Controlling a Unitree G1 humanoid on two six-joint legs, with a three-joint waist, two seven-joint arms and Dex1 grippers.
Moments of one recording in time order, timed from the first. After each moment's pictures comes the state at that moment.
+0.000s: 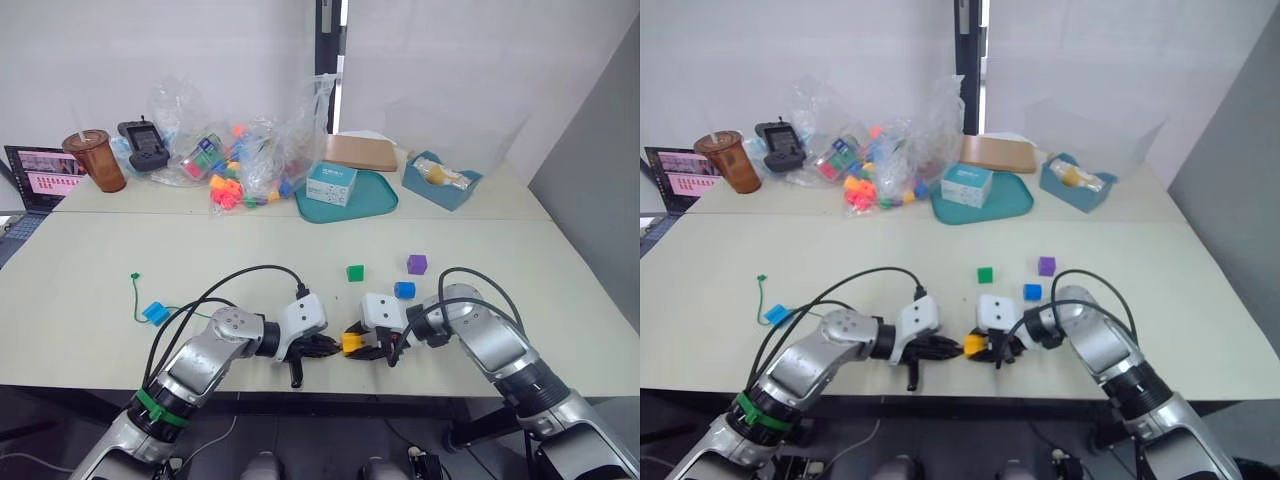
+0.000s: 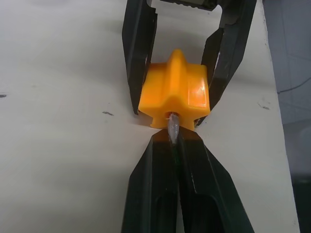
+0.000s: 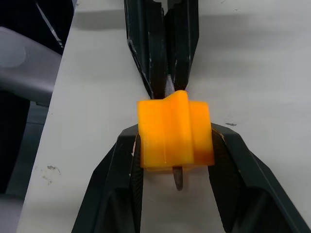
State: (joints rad) left arm -0.46 0.49 -0.41 -0.14 -0.20 0.55 -0.98; right arm -0.57 -0.60 0.41 -0.01 0.05 0.33 1.25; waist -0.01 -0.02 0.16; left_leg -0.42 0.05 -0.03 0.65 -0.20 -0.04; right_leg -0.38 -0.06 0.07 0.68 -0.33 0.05
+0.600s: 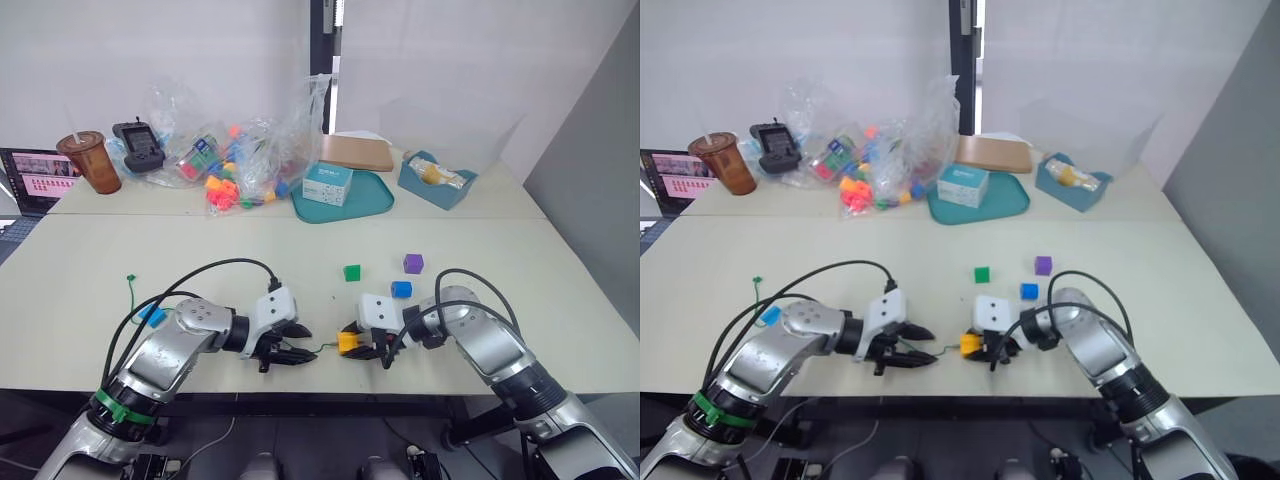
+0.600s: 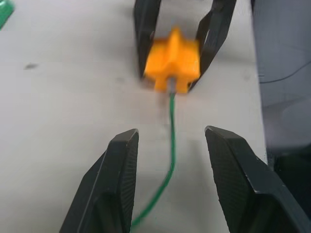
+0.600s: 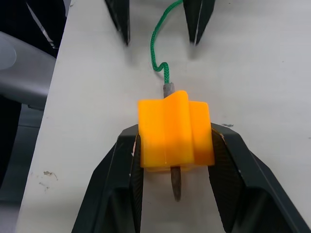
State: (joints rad) left arm -0.41 0.68 -0.29 -0.20 -0.27 0.57 -1.10; right arm -0.56 -0.59 0.42 -0.04 0.02 0.33 1.23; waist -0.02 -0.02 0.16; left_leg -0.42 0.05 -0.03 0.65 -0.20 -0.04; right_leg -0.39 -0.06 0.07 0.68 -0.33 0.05
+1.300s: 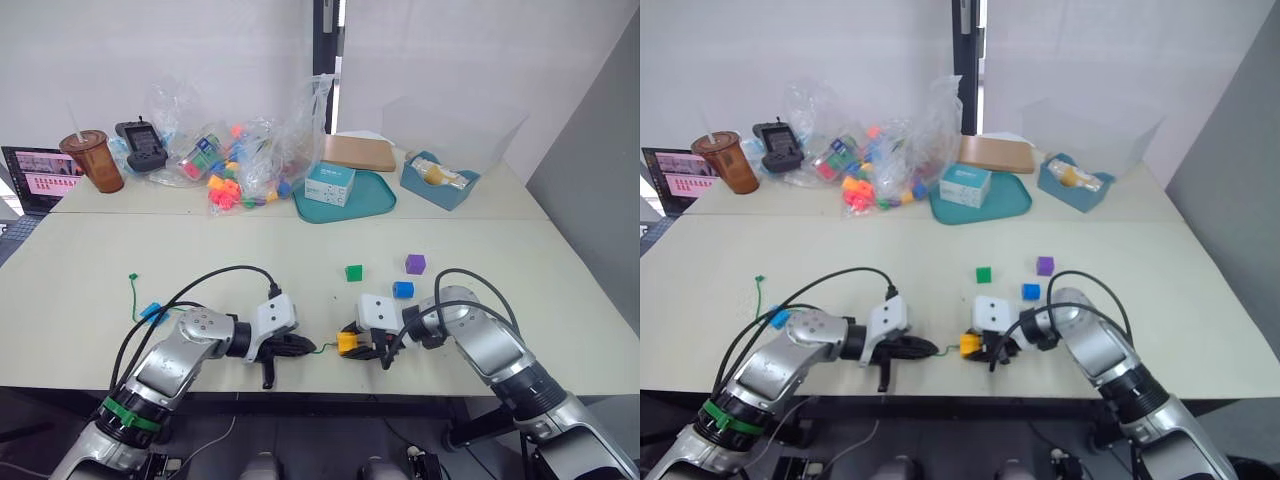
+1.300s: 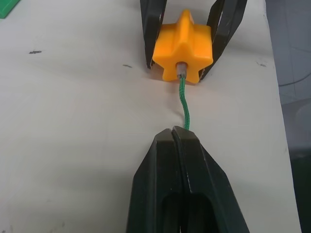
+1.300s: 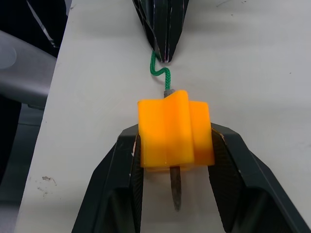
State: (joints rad) left arm -0.38 0.61 -0.30 -0.14 -0.23 0.49 -1.06; right arm -0.56 -0.59 0.42 -0.05 0.02 0.35 1.23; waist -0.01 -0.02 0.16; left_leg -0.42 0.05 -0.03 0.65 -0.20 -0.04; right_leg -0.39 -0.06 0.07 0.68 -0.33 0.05
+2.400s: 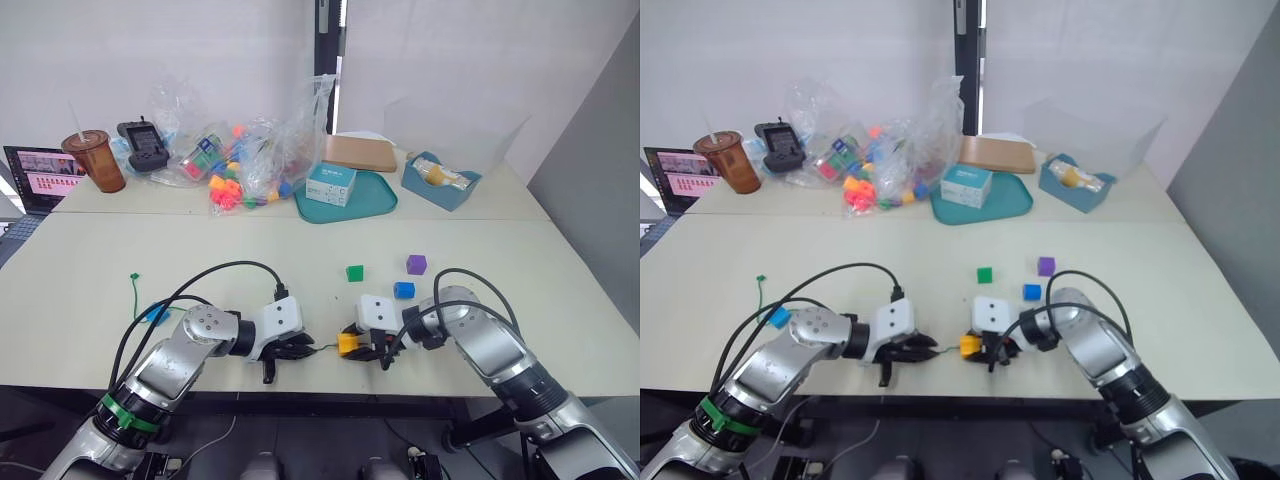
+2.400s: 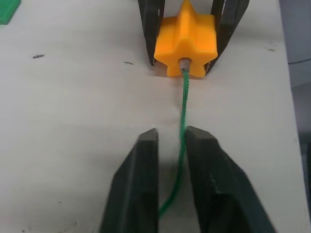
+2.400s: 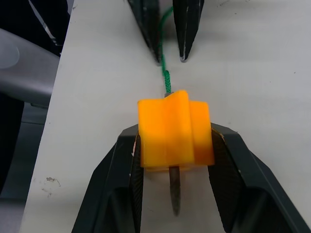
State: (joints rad) left arm -0.40 0.66 -0.35 -0.21 -0.16 0.50 -1.03; right arm -0.56 -0.59 0.42 -0.07 0.02 0.38 1.23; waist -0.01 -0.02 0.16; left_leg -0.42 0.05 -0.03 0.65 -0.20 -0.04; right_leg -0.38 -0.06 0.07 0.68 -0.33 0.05
